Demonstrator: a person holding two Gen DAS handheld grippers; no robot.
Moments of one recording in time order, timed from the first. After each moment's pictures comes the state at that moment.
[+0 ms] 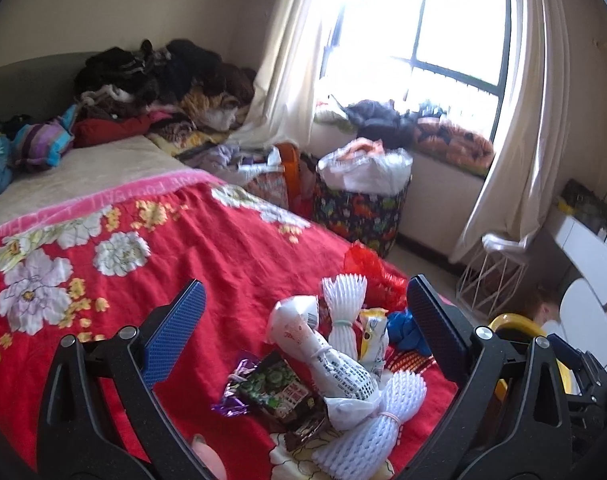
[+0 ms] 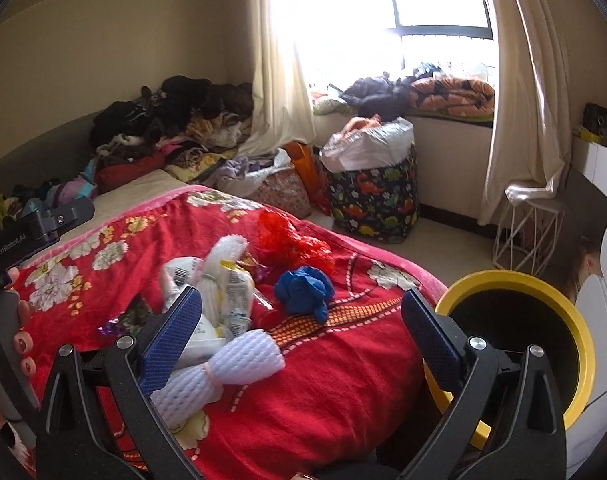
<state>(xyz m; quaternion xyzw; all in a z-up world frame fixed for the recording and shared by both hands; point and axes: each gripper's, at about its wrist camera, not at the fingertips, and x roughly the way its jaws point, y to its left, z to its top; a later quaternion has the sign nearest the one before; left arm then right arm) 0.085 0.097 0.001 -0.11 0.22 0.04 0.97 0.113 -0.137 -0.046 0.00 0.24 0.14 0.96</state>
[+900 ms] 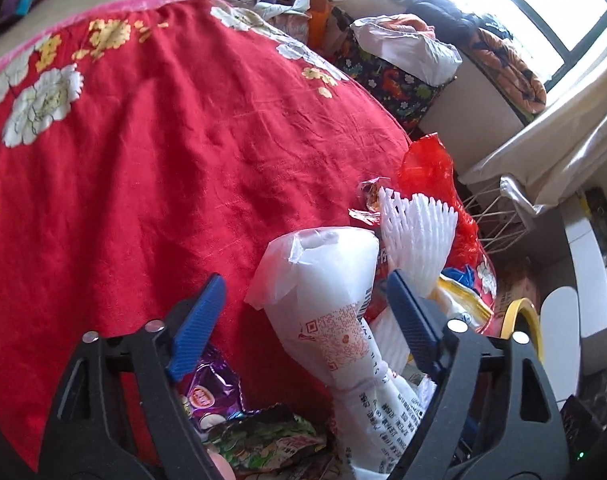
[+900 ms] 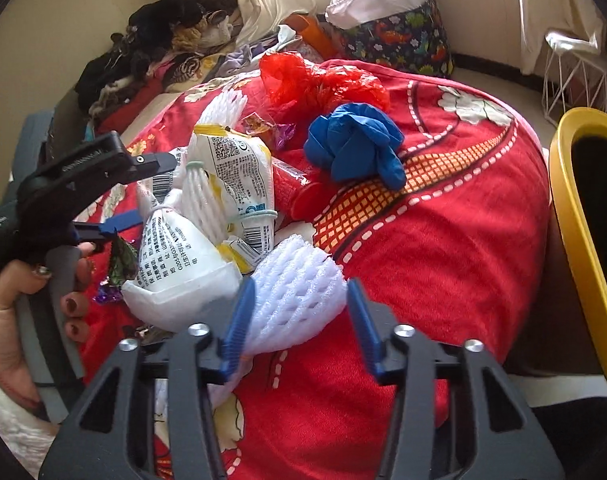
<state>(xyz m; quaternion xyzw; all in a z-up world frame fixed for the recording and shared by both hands) 0.214 0.140 -0.105 -0.25 0.47 0.01 0.85 0.178 -0.105 -0.138 0.11 0.47 0.20 0.85</state>
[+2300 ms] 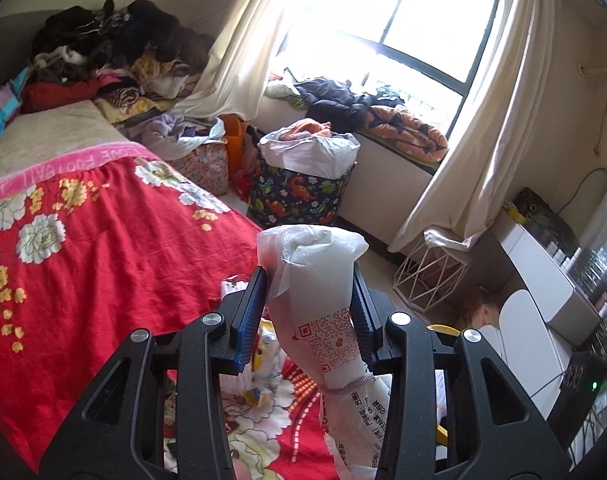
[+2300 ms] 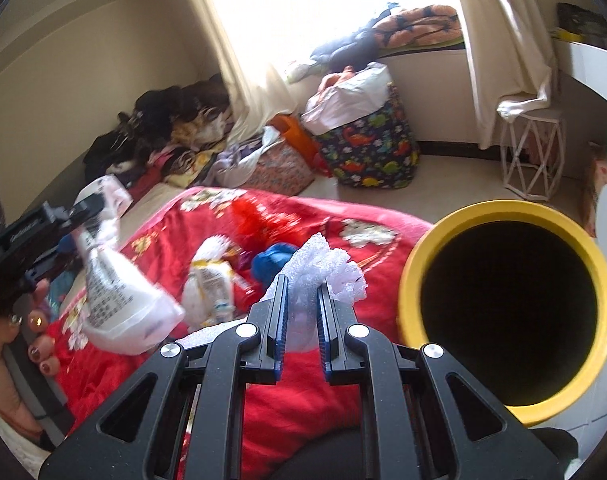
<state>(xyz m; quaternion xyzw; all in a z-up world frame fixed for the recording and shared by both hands) 0.124 0.045 0.028 -0.17 0.25 -0.06 0.95 0.132 -0.225 -0.049 0.13 0.31 0.15 0.93</state>
